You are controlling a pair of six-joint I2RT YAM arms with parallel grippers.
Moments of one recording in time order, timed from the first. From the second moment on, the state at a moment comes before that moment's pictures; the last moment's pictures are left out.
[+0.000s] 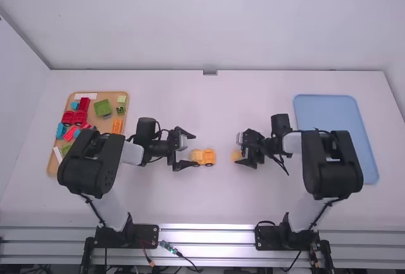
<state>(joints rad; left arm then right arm) -0.12 1.83 0.56 0.43 1.13 0.87 0.06 1.86 0.74 -0.19 -0.87 -1.36</state>
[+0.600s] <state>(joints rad) -0.13 1.85 0.56 0.45 1.13 0.86 0.06 1.95 0.76 -0.20 -0.87 -1.39</state>
